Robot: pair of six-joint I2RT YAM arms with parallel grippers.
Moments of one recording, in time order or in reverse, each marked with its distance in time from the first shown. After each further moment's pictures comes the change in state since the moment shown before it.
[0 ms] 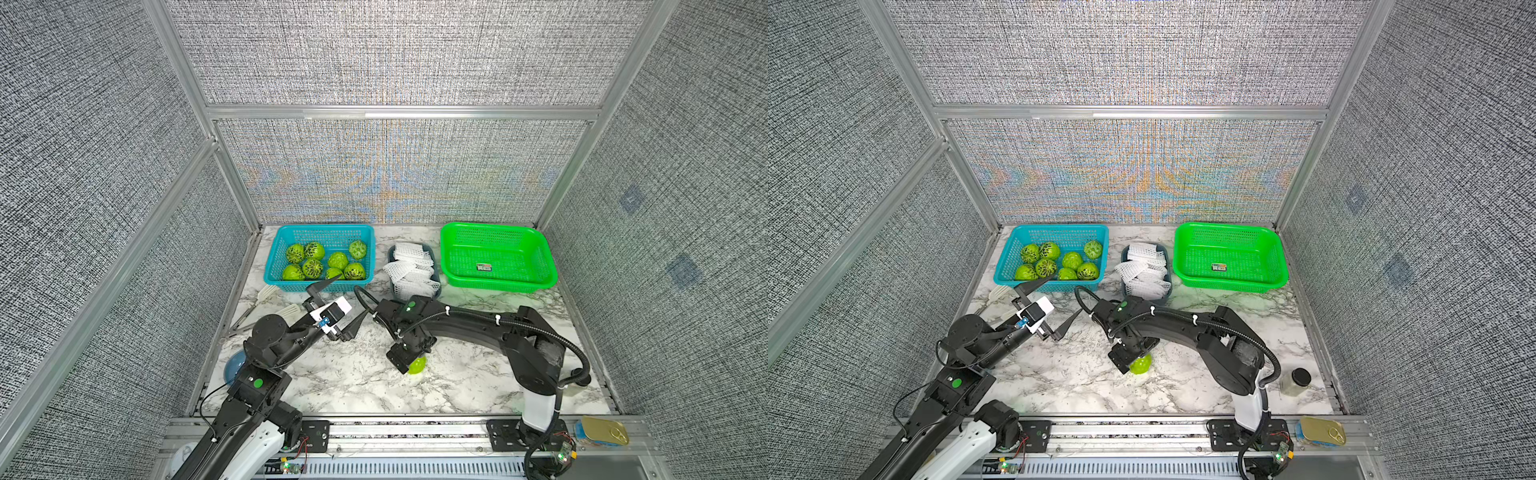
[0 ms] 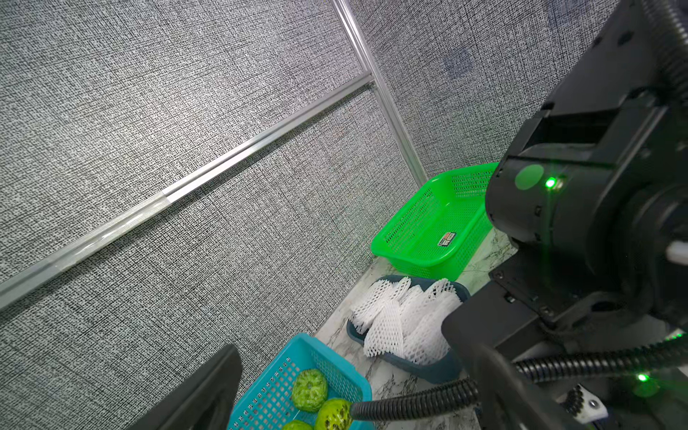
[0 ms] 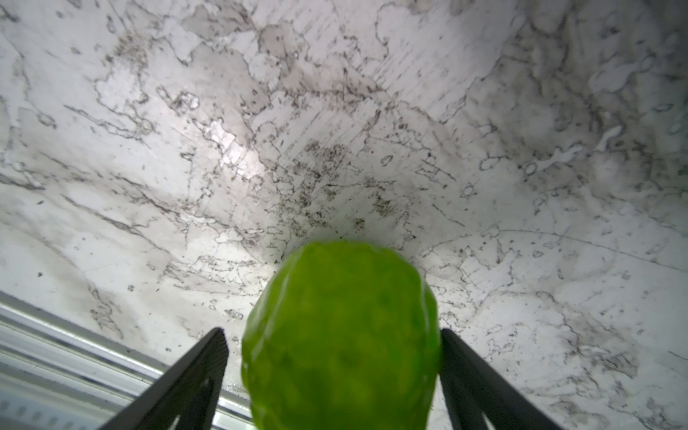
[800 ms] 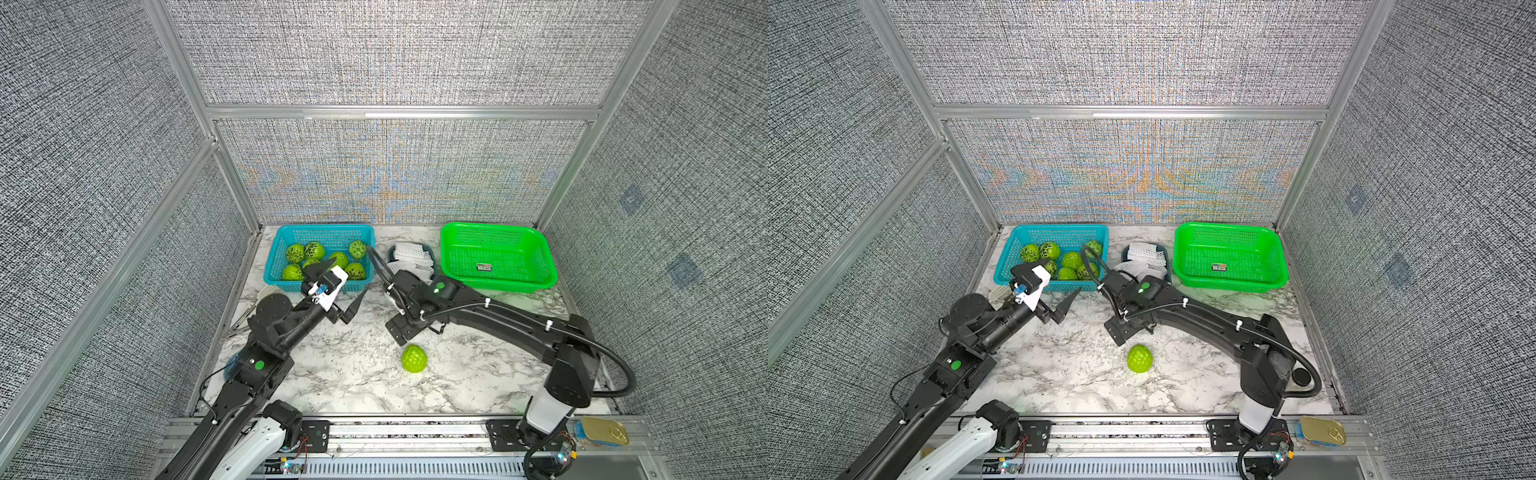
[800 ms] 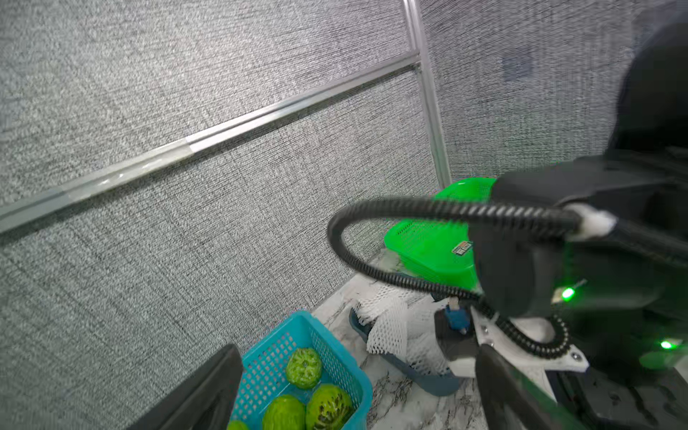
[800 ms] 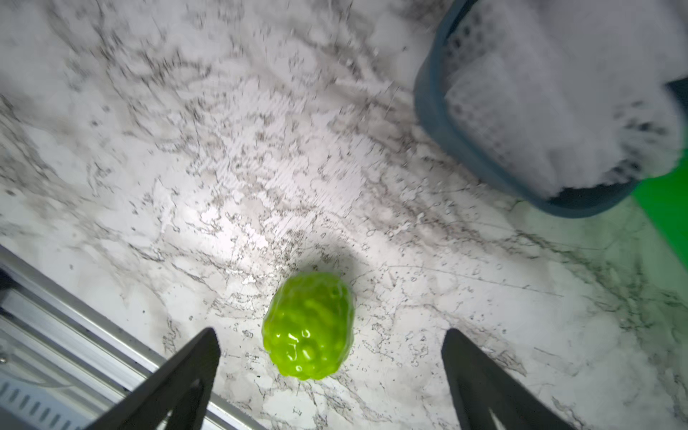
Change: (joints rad) left arm 0.000 0.170 0.199 -0.076 -0.163 -0.208; right arm -0.087 -0.214 0.104 0.056 0.101 -0.012
